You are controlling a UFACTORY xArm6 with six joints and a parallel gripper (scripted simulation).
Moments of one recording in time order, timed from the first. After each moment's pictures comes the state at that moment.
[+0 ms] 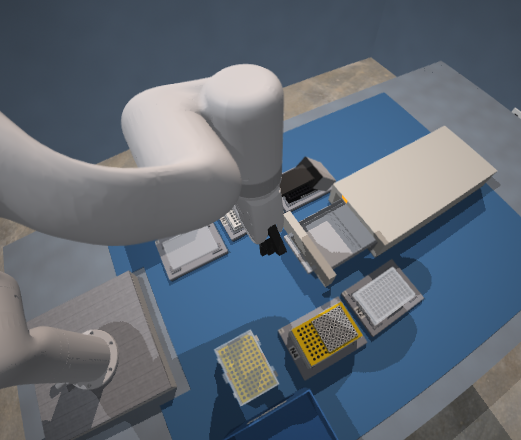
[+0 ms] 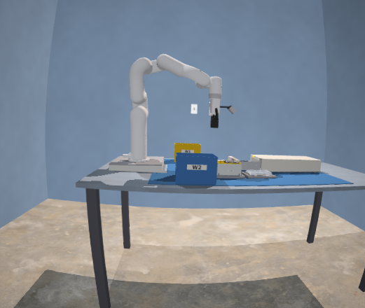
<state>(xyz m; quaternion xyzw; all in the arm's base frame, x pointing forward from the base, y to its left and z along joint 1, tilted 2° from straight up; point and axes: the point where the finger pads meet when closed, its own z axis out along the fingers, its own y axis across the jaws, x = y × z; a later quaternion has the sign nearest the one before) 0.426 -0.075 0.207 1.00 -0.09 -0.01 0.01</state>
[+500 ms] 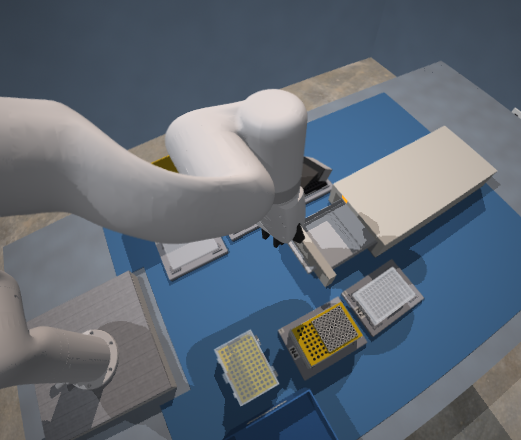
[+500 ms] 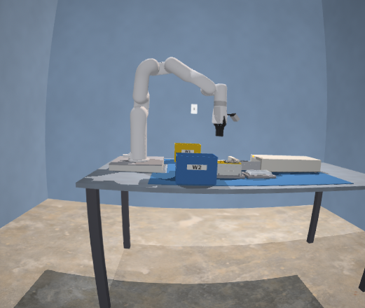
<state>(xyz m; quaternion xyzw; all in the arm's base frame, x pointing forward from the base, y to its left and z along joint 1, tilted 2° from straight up) 0.456 -0.082 0.165 1.00 0.09 -0.01 0.01</state>
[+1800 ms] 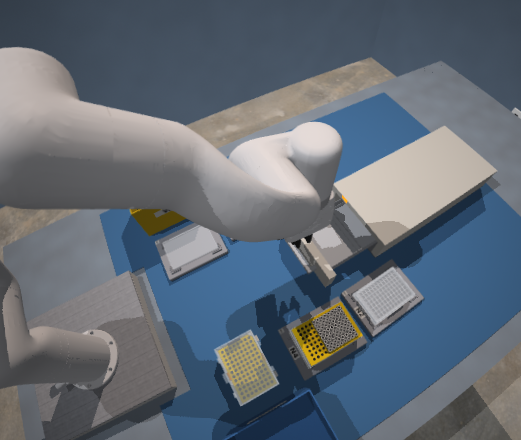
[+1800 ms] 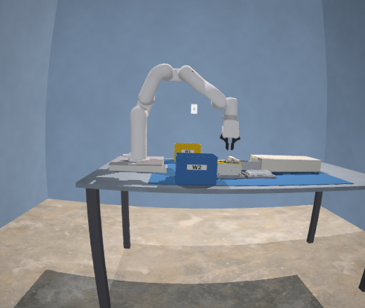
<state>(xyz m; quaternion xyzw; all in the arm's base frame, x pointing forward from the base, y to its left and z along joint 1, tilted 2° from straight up) 0.518 -0.097 0.086 0.79 0.62 -0.02 0.01</state>
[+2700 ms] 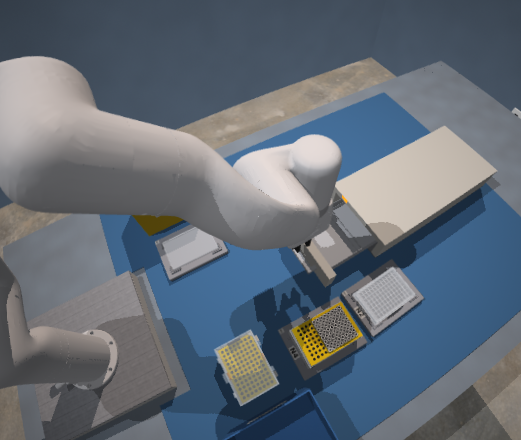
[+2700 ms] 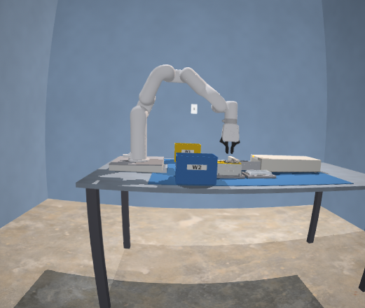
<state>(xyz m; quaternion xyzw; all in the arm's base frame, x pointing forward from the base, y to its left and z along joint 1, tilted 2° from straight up) 0.517 -0.097 0.065 0.76 0.65 -0.02 0.00</state>
